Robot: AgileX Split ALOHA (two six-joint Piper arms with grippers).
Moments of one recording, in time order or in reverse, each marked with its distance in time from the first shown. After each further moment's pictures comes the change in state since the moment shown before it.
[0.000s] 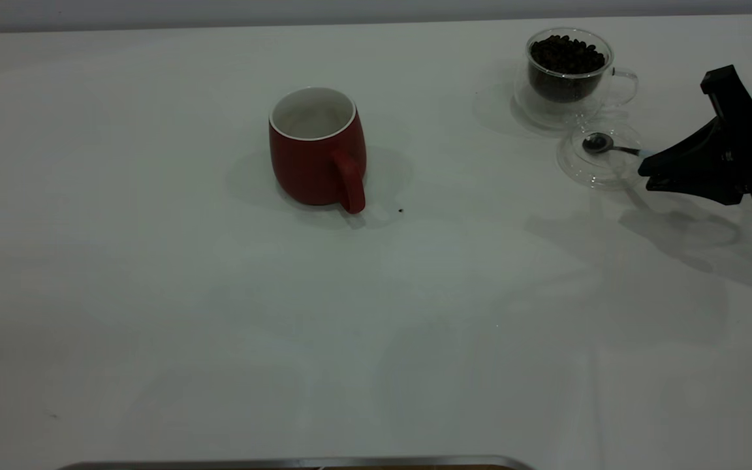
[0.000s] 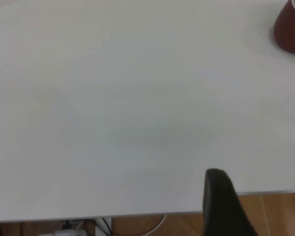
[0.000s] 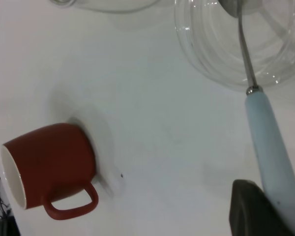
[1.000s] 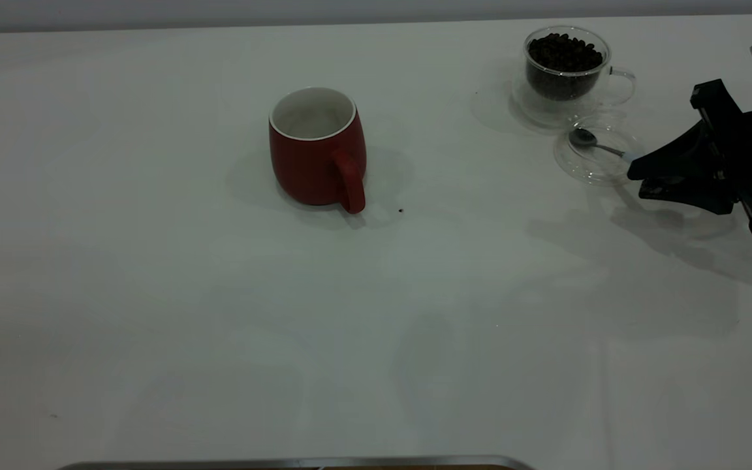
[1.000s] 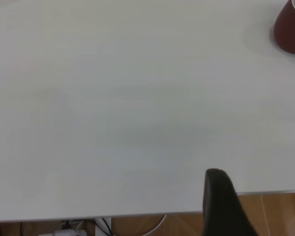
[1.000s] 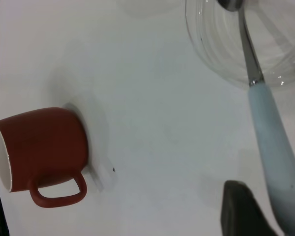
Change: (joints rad) left arm 0.000 0.000 0.000 0.000 0.000 -0.002; right arm 0.000 0.056 -0.040 0.000 0.039 -0.121
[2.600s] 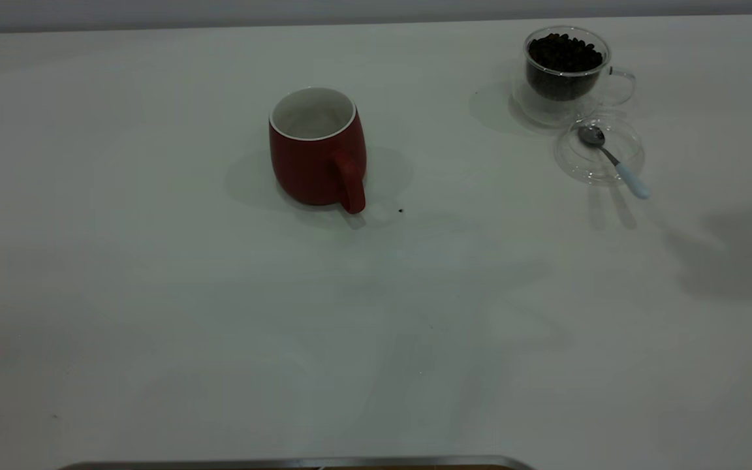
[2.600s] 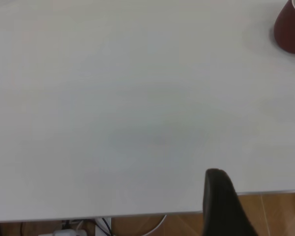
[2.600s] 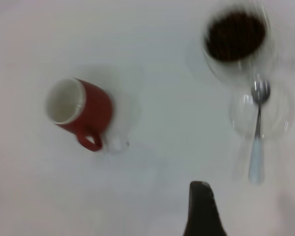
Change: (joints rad) left arm 0.000 0.000 0.000 0.000 0.000 0.002; right arm 0.000 -1.077 0.011 -0.946 -0.027 0.695
